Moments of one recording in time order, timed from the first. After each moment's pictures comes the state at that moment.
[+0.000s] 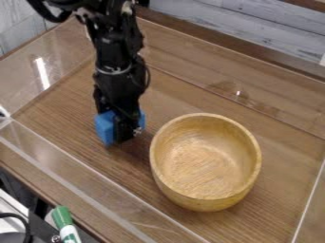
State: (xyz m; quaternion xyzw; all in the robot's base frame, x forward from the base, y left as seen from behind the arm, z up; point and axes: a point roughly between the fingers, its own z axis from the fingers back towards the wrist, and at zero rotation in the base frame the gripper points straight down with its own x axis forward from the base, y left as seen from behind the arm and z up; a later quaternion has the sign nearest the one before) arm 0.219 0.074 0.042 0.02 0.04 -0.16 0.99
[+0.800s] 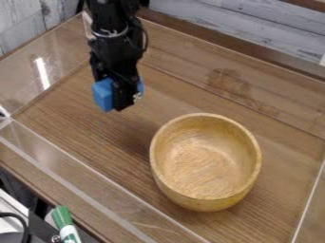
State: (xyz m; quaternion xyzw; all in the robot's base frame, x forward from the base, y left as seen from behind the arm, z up) arm 0.238 0.090 0.074 0.03 0.01 -0.14 0.99
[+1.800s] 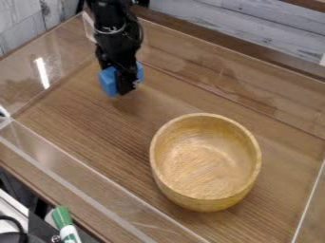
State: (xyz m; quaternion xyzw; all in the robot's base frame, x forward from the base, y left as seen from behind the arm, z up) arm 0.287 0.131 0.042 0.04 -0.04 -0.15 0.99
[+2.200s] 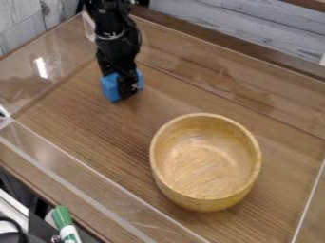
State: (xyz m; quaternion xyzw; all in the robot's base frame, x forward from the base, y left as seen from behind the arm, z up) arm 0.296 0.138 0.027 0.03 -0.04 -0.16 0.99
